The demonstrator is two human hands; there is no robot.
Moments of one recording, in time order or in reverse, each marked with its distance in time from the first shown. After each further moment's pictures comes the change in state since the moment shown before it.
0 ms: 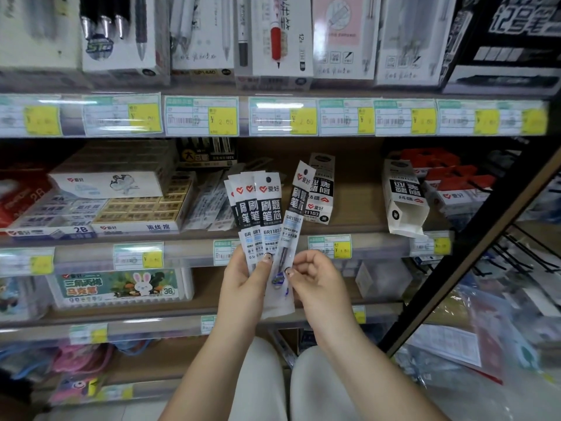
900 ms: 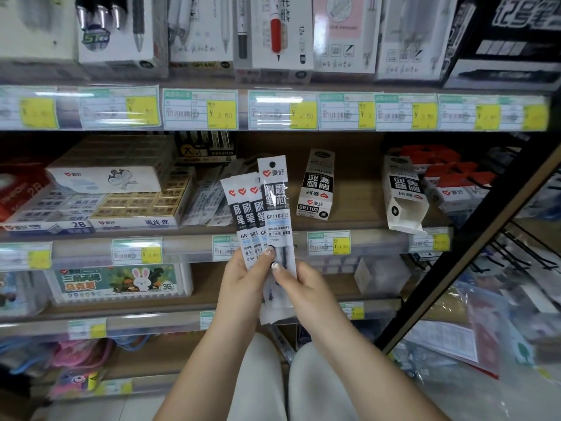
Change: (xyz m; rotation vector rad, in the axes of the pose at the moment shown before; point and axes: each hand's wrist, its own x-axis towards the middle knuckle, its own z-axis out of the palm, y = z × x) left_hand -0.002 0.006 0.002 -0.126 -0.032 -0.145; right_hand -0.007 -0.001 0.004 -0.001 -0.236 0.066
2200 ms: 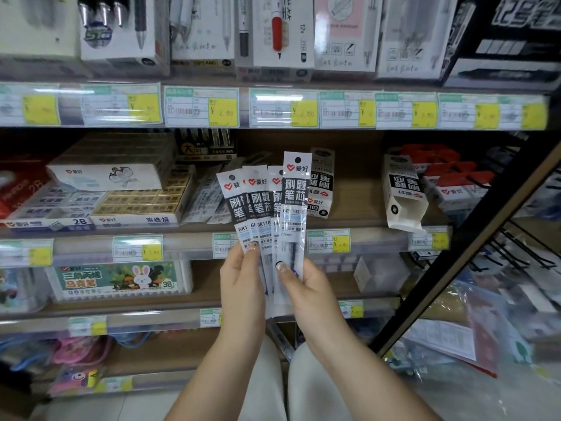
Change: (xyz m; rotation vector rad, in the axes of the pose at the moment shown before) left_hand -0.010 0.003 0.013 -0.081 0.208 0.149; right_hand -0.006 0.004 0.004 0.139 0.058 -0.098
